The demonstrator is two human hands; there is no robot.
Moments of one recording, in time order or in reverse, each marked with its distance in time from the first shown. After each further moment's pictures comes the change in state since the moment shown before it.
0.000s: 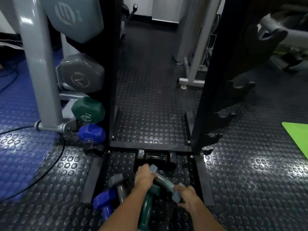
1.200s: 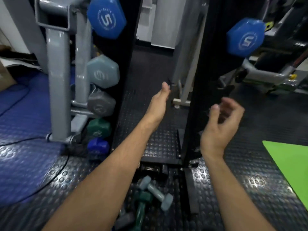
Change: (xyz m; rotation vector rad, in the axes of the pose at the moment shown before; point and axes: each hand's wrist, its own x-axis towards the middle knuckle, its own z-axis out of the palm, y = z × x) left_hand -0.136 0.252 -0.257 -0.858 -0.005 0.679; right_hand -0.282 -0.225 -0.079 0.449 0.643 -1.659
